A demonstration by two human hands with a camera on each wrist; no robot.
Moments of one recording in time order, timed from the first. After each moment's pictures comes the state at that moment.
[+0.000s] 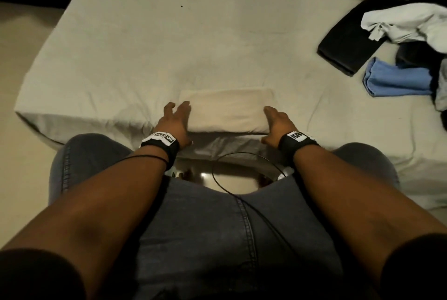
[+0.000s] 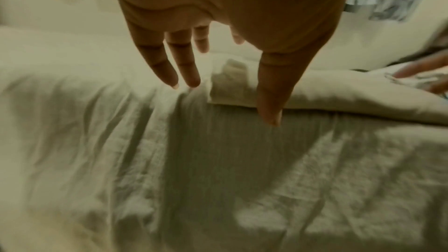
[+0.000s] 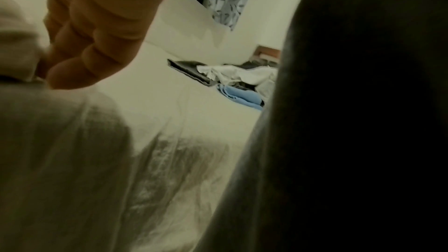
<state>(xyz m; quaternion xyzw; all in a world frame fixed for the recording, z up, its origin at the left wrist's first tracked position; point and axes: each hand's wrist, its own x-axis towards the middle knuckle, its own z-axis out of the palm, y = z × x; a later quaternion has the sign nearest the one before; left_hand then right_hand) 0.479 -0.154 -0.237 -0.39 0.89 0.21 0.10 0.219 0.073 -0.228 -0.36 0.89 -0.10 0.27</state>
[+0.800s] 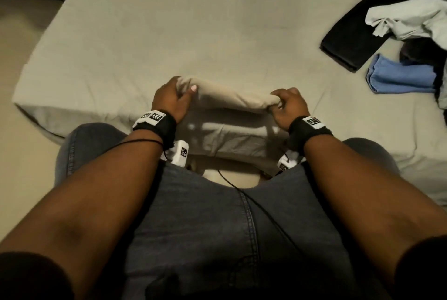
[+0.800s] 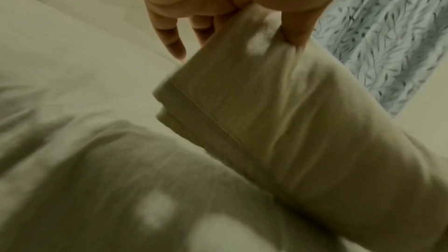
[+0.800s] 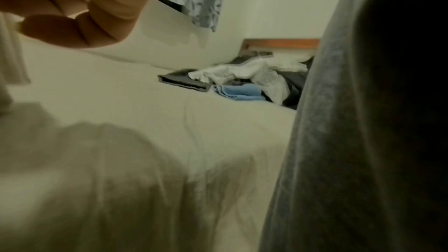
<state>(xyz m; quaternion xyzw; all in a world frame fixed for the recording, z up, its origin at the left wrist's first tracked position) 0.456 -0.162 -0.184 -0.42 0.82 0.33 -0.19 0.201 0.065 -0.191 -0.38 0.88 -0.24 0.15</state>
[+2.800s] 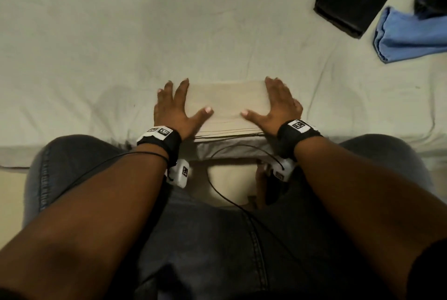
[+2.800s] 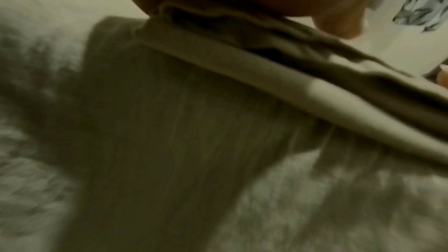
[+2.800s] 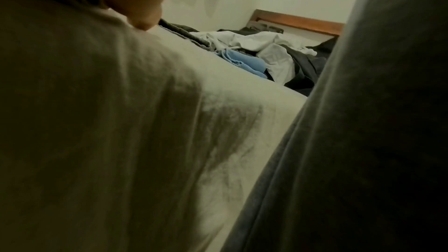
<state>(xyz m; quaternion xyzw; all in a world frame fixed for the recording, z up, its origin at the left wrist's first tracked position) 0.374 -0.152 -0.261 -0.41 0.87 0.28 0.05 0.181 0.062 -0.253 -0.27 0.92 -0.14 0.23</state>
